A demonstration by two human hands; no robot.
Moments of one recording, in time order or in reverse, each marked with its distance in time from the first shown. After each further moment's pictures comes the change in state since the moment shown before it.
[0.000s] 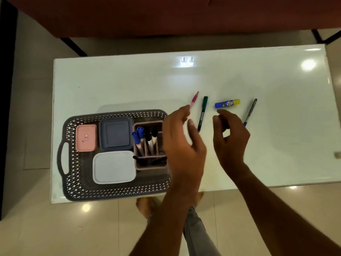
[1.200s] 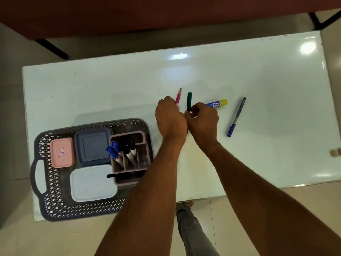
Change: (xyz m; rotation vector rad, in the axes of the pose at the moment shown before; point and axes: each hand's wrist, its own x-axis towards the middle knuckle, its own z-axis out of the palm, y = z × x) left_hand 0.064 -0.071 0.122 0.535 -0.406 -0.369; right_hand 0.061 0.039 0.059 -0.145 -0.307 0.416
